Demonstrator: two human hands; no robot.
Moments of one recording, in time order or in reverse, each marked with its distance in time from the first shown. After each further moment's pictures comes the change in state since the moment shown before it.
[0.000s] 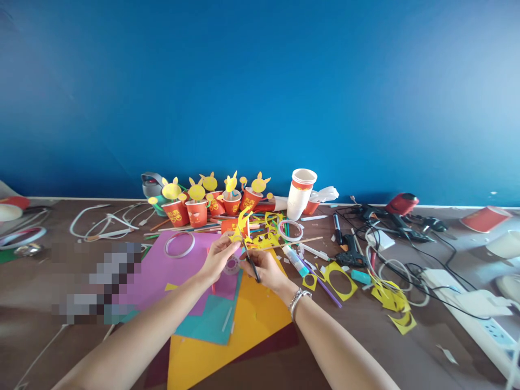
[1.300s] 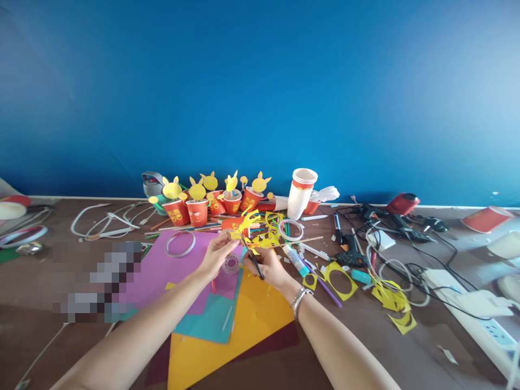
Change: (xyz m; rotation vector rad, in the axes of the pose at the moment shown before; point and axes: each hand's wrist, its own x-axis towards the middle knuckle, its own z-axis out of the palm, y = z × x) left_hand 0.005 0.000 -0.006 0.044 -0.031 0.009; right_hand 0.000 -0.004 -0.007 -0.024 -0.011 -0.042
